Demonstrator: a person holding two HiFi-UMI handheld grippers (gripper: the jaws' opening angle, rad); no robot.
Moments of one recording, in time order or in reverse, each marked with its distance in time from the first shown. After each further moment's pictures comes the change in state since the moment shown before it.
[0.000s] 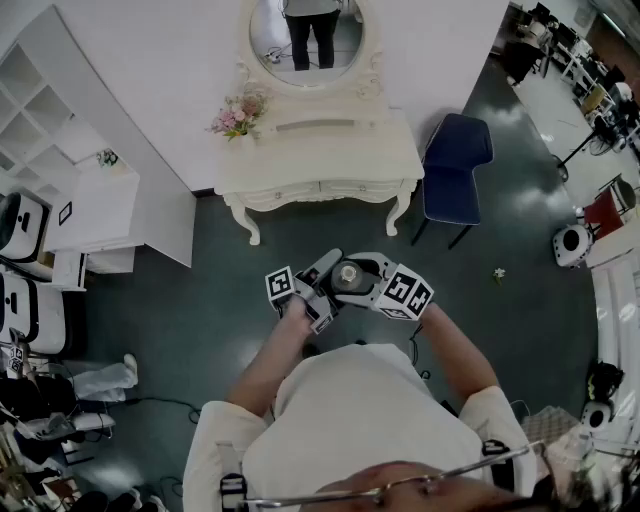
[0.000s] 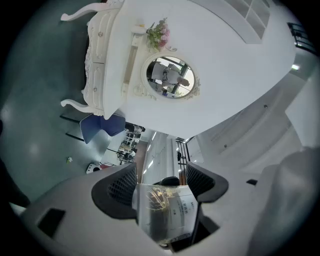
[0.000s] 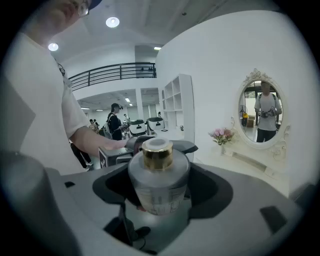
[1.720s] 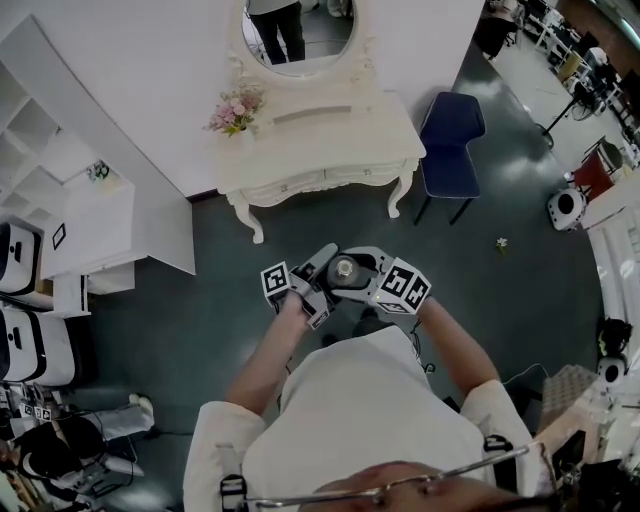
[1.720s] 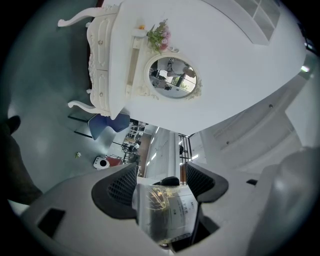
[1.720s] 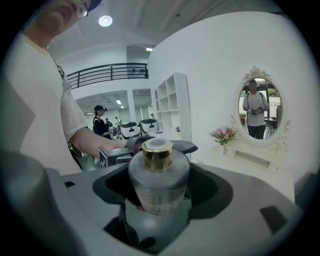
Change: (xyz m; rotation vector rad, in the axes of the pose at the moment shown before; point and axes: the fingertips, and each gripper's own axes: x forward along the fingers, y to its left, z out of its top) left arm -0.086 -0.020 0.044 -0.034 0.096 0.045; right arm 0.094 0.037 0.024 0.065 -0.017 -0.089
